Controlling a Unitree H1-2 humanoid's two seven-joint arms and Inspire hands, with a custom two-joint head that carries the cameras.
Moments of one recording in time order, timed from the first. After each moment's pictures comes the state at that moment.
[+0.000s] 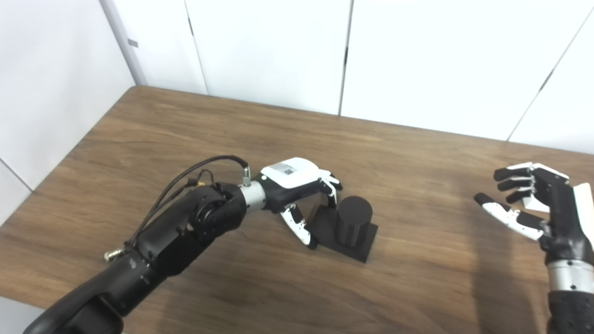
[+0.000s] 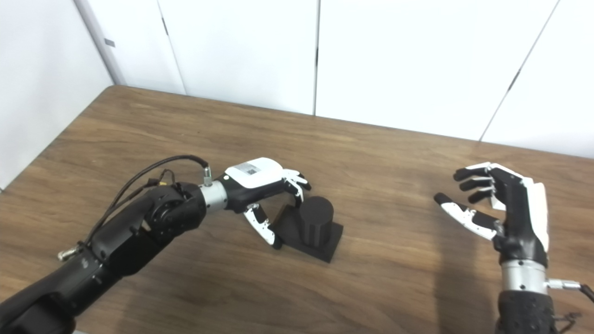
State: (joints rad) left arm -0.39 0.50 -0.50 -0.03 0.61 -0.10 -0.46; right arm -0.09 -0.20 -0.05 -0.25 -0.38 0.07 -0.07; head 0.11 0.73
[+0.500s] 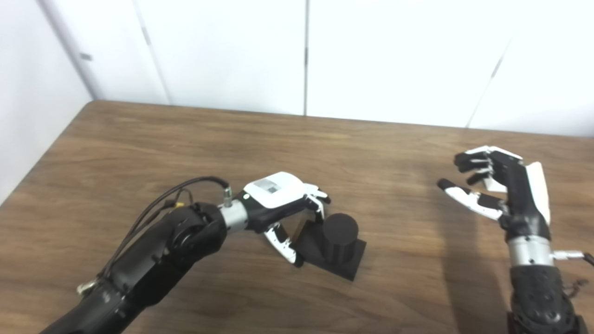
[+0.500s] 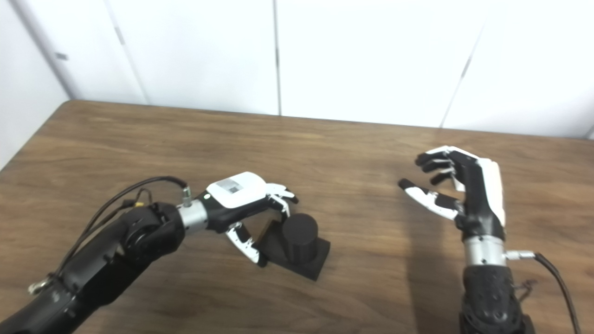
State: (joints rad) left arm -0.38 0.48 -0.54 -0.07 0.67 -0.19 -0.46; right arm -0.09 -0.18 -0.05 -0.25 -0.37 0.07 -0.08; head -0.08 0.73
